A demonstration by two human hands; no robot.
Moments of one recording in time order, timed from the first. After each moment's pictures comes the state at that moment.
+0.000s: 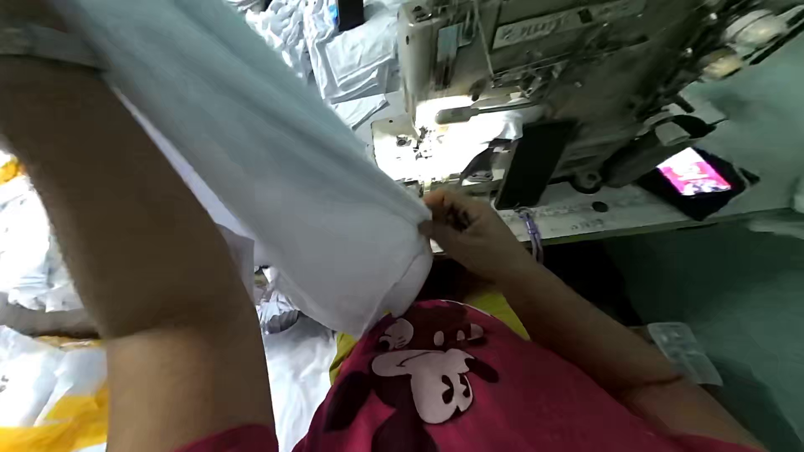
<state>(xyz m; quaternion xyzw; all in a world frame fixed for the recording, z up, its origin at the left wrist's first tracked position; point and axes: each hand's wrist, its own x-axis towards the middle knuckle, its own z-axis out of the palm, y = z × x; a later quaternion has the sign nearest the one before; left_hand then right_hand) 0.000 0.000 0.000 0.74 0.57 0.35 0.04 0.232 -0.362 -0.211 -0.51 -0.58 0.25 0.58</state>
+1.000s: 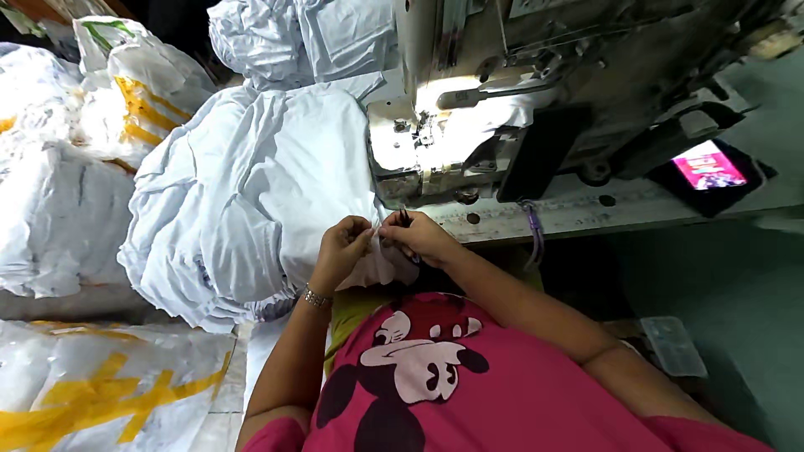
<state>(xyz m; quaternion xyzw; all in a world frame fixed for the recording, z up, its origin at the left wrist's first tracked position) 0.047 -0.211 -0.300 0.75 0.28 0.24 0.54 0.225 -0.305 -0.312 -0.55 -0.34 0.55 0.53</state>
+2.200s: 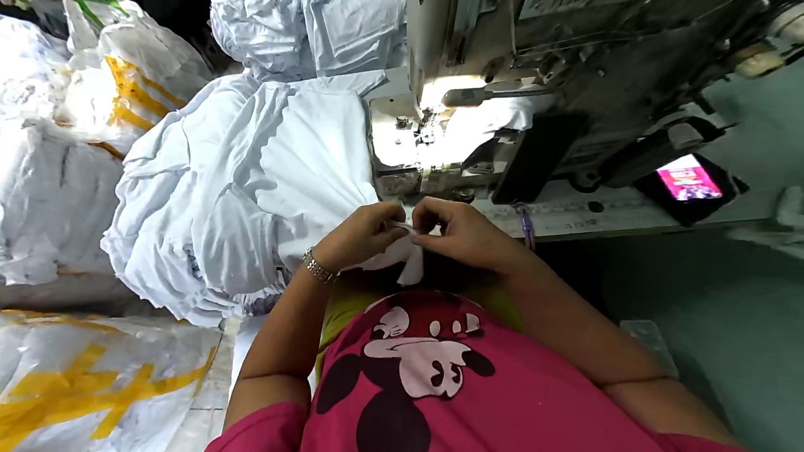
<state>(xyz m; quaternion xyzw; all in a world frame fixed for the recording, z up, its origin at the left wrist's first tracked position) 0.081 -0.206 -0.248 0.88 0.09 0.08 0.45 0.263 -0.352 -0.256 -0.62 -0.61 0.29 0.39</state>
